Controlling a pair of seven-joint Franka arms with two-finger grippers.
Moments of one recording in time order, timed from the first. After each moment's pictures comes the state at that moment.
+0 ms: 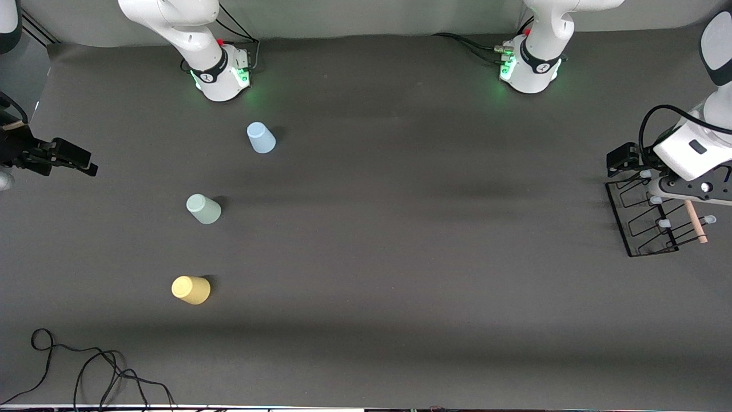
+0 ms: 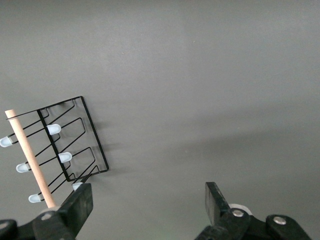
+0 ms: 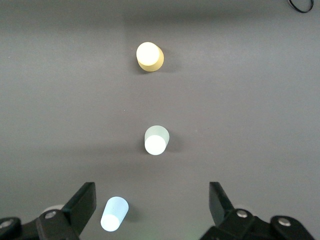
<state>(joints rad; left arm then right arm) -0.05 0.01 0.01 -1.73 0.04 1.67 0.12 -0.07 -0.01 0.02 -1.60 0.02 1.57 0.01</state>
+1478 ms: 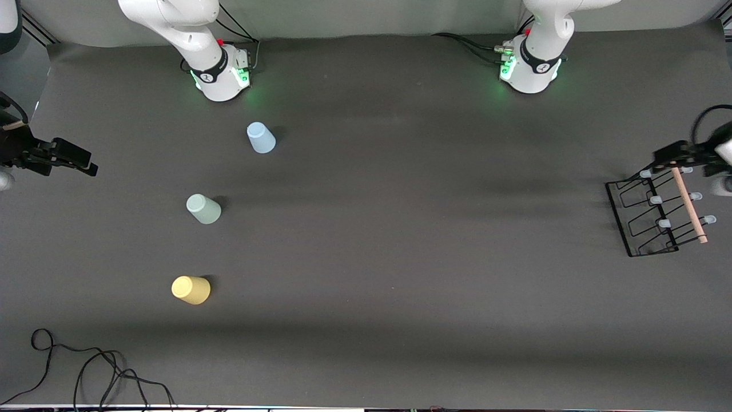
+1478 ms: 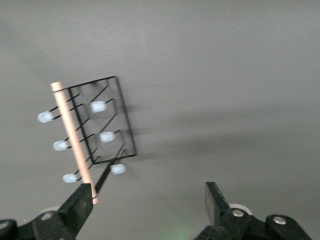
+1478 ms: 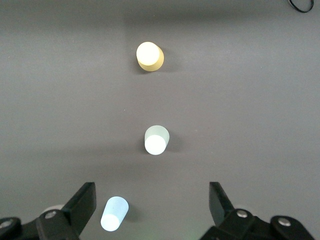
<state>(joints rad) 0.14 0.02 0.03 -1.71 0.05 1.64 0.27 -0.07 -0.01 0.02 -1.60 0.02 1.57 0.01</state>
